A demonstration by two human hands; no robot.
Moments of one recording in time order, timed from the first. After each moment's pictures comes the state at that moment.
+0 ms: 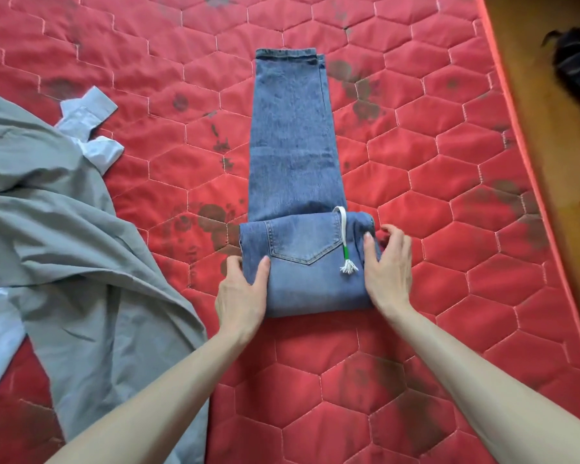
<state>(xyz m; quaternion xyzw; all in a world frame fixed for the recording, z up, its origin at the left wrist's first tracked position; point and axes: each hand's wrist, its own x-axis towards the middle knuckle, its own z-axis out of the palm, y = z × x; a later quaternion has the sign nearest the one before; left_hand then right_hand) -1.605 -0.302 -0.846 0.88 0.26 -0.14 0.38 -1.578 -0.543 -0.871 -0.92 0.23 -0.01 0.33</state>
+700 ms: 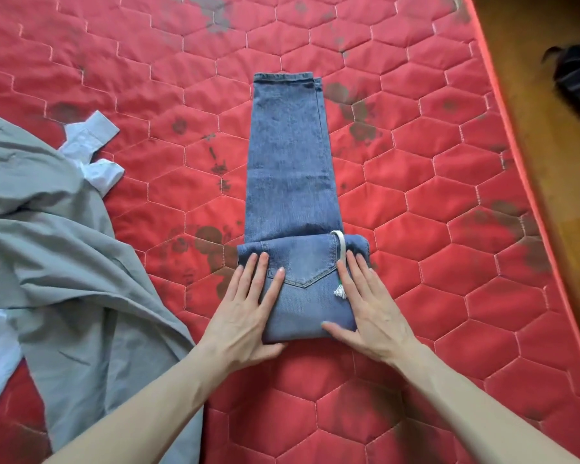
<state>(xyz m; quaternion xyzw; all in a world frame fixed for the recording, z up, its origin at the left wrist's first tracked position) -1.598 -0.275 -0.859 0.95 -0.27 -0.16 0.05 -1.607 -0.565 -0.874 -0.96 -0.18 0.10 0.18</state>
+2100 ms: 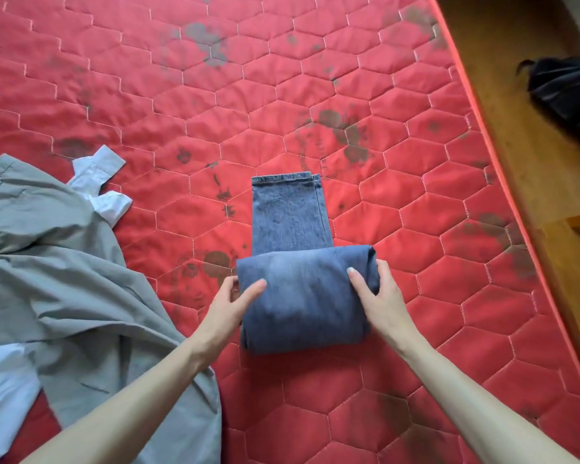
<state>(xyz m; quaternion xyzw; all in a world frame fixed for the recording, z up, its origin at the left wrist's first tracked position) -1.548 -0.249 -0.817 0.68 0.25 -0.30 0.62 -1.563 -0.535 -0.814 -0.81 0.23 0.11 0.52</state>
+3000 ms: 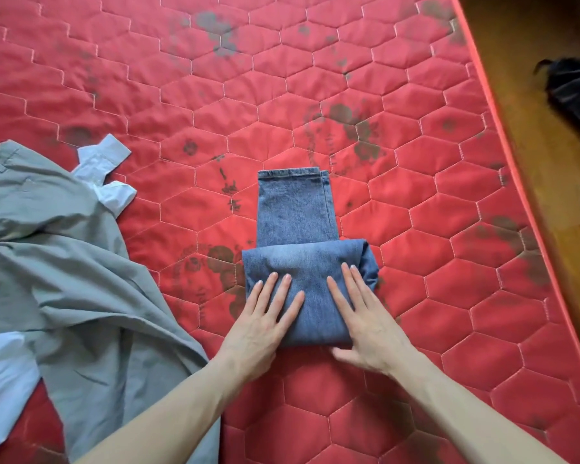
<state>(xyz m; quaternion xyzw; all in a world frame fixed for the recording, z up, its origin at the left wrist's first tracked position) -1.588 -0.273 -0.859 0.93 -0.34 -0.15 -0.02 -1.593 -0.540 -0.851 -0.96 -0.21 0.16 0.10</state>
